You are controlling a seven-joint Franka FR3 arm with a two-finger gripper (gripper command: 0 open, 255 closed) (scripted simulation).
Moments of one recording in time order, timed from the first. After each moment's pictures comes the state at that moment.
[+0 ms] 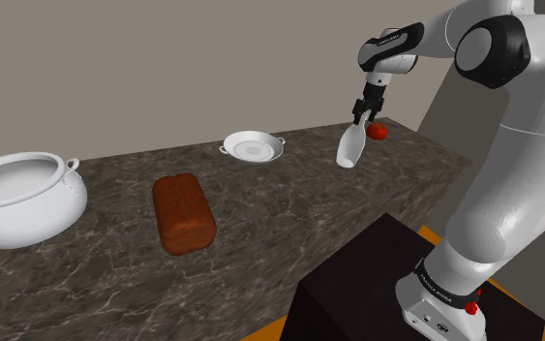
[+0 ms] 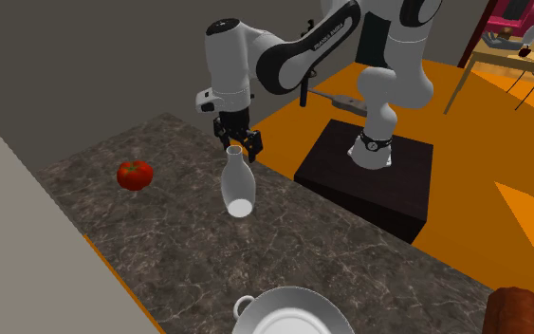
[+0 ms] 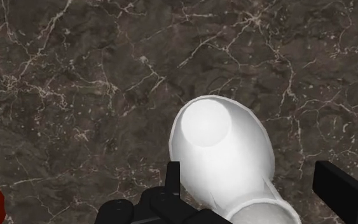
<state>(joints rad) -0.19 0.23 -0.41 -1.79 0.10 1.97 -0.50</state>
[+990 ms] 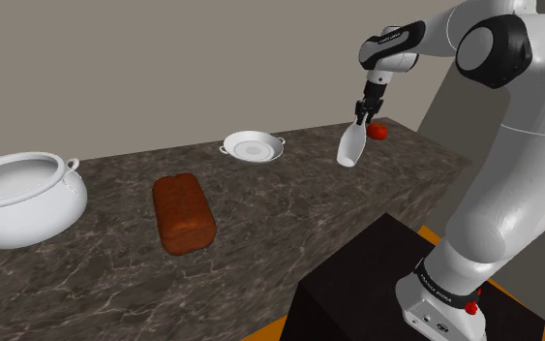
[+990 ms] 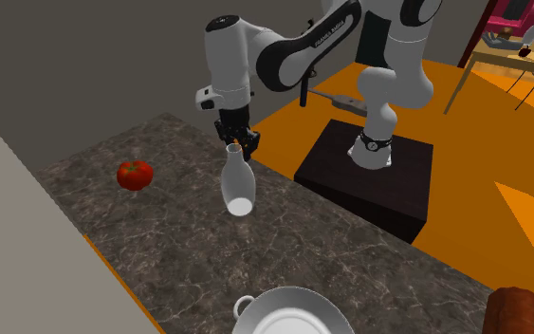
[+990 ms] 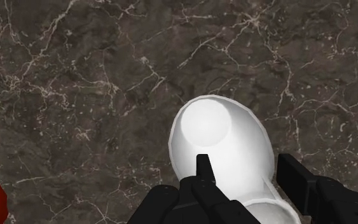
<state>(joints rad) -0.19 0.23 -0.41 -1.79 0.09 1.96 -0.50</state>
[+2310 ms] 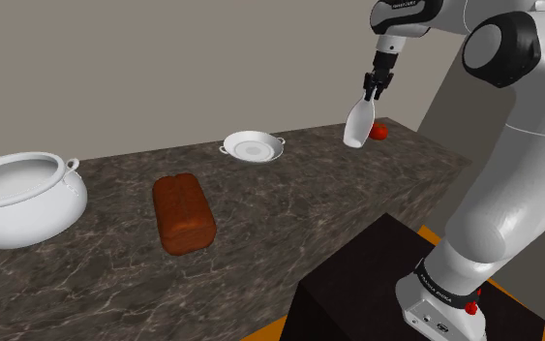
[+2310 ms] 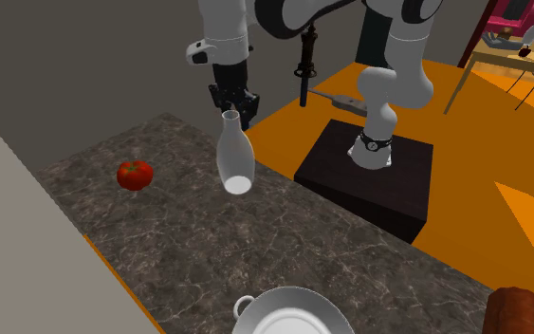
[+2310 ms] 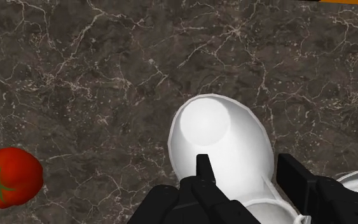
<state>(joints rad) -0.19 0.20 -0.42 -1.56 0.08 1.70 -0.49</state>
